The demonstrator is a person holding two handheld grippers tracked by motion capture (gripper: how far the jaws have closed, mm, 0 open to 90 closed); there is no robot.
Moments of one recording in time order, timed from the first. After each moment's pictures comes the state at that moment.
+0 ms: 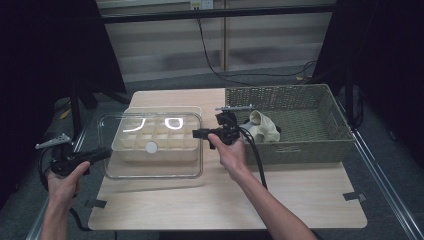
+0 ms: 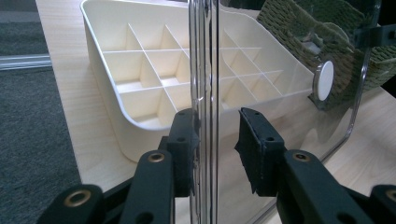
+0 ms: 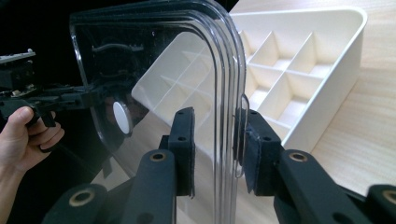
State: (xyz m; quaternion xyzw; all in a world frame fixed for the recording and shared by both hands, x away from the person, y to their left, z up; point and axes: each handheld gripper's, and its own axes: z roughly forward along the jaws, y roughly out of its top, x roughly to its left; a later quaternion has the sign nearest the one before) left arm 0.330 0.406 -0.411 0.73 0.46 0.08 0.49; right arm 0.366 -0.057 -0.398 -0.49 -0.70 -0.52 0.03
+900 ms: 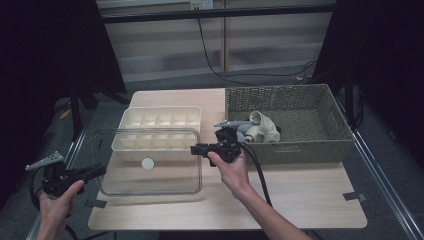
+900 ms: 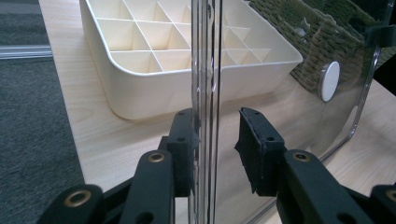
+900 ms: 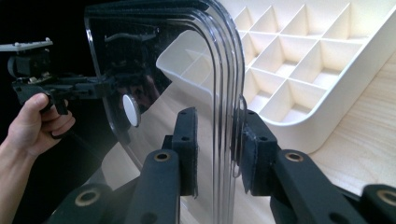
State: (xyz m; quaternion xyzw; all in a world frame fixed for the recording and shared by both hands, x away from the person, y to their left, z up) left arm 0.285 0.414 -0.420 0.73 0.46 0.07 0.49; right arm 0.321 -0.052 -0.399 -0.46 -0.72 -0.52 0.03
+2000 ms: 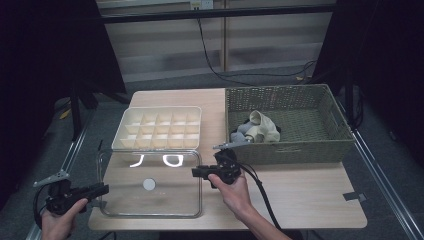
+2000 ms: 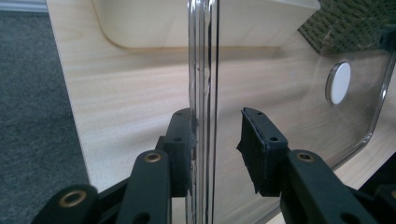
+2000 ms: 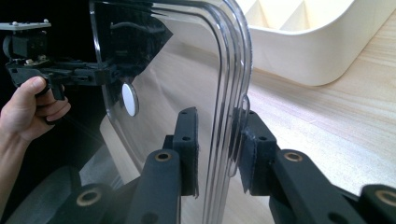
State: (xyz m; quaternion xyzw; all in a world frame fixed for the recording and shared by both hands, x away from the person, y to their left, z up) left arm 0.256 0.414 -0.456 0.74 0.50 0.04 0.45; right arm 0.286 -0.047 -0.437 -0.47 -0.73 -0.49 0.06
